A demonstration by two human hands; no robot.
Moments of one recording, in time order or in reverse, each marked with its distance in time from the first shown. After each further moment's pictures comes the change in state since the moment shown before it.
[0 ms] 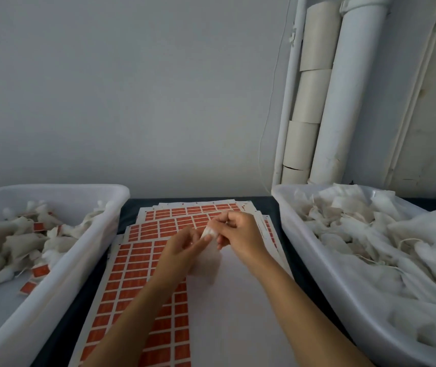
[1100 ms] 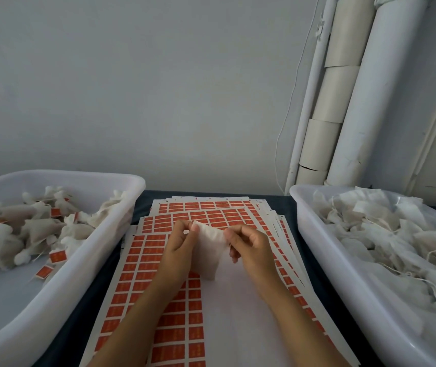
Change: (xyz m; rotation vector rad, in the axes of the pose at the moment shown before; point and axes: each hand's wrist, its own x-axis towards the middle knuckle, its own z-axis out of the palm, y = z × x) left_hand -0.005 -0.017 -0.017 -0.014 0.216 -0.064; right_hand -0.015 0.038 0.021 0.073 0.022 -0.069
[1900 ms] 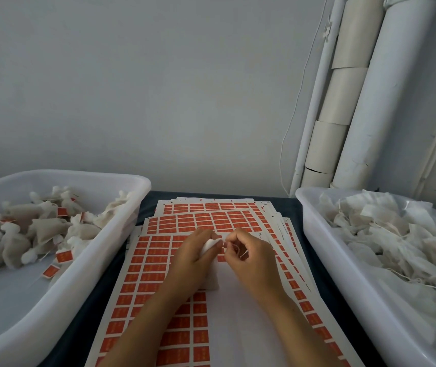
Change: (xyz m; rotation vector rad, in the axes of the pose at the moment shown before) left_hand -0.002 -0.003 0.003 0.331 -0.105 0.243; right_hand -0.007 0.005 0.006 -0.499 0.042 -0.322
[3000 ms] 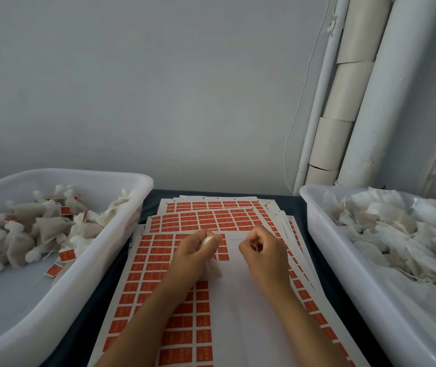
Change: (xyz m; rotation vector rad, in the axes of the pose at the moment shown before) left_hand 0.001 0.005 -0.002 -0.283 0.018 -0.205; right_hand 0.004 0.010 -0.001 -0.017 0.120 0.271
